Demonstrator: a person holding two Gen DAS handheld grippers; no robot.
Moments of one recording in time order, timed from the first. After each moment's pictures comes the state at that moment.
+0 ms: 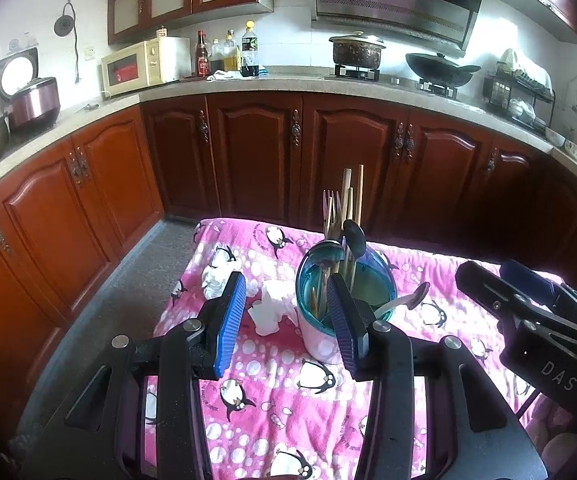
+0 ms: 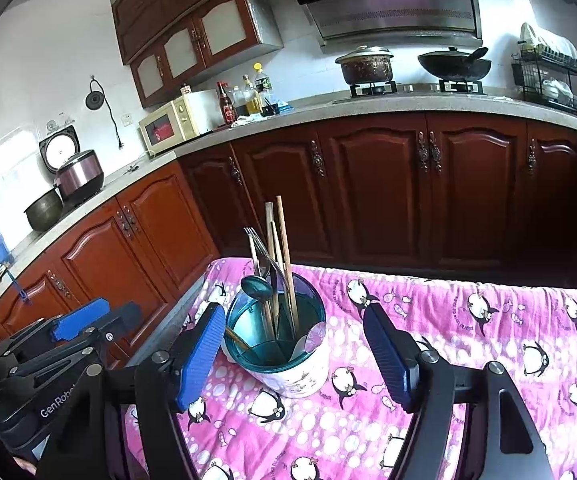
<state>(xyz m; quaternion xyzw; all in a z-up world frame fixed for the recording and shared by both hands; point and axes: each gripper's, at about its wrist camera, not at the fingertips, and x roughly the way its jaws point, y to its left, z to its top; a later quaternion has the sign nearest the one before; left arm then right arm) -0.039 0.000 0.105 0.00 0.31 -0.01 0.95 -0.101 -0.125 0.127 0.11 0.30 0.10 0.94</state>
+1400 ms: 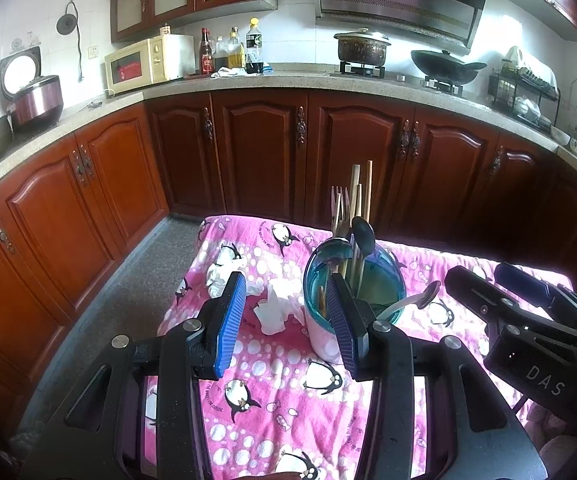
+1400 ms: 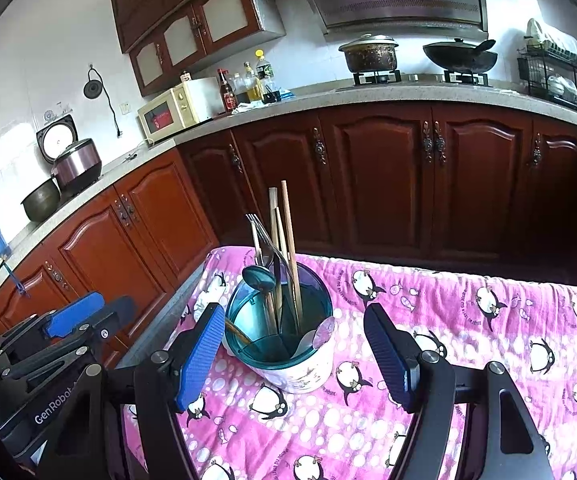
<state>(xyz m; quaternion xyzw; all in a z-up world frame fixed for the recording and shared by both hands) -0.035 0.006 0.101 0.00 0.31 0.00 0.95 -0.089 -0.114 0.119 0.10 0.32 0.11 0.94</state>
